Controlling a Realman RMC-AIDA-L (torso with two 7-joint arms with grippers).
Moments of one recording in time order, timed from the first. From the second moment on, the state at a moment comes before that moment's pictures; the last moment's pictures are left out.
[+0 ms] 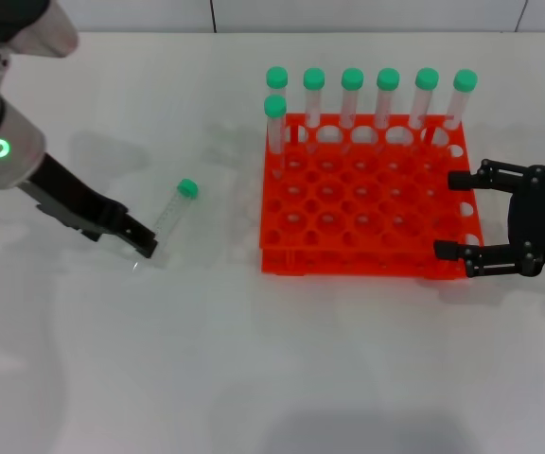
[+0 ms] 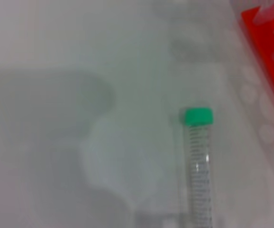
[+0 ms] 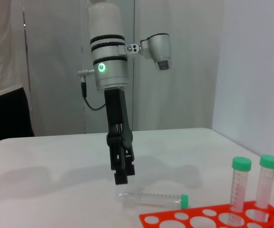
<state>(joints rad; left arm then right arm) -0.83 -2.03 0.96 0.85 2.77 1.56 -2.57 0.47 1.94 -1.03 -0.58 -1.64 -1.54 1.02</state>
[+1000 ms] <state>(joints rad) -0.86 -2.07 1.12 0.83 2.78 1.49 -2.73 0.43 1.95 -1.02 -0.60 -1.63 -1.53 1.00</state>
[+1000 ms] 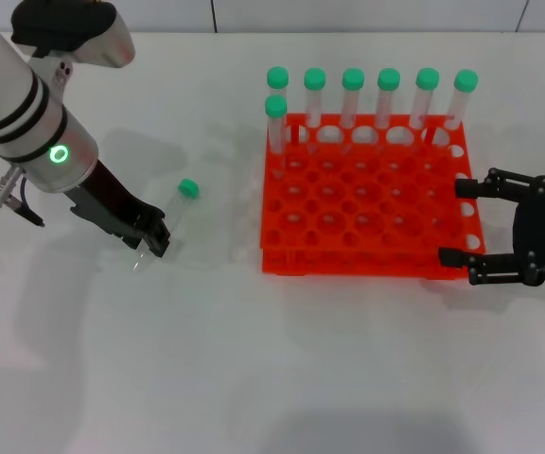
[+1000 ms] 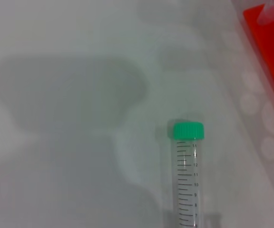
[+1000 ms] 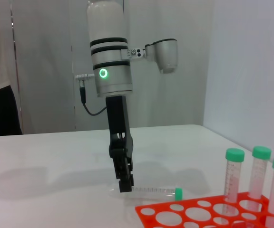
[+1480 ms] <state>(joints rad) -0.87 -2.07 1.14 0.82 2.78 1.48 -2.74 0.43 1.96 -1.02 -0.60 -1.63 -1.54 0.99</state>
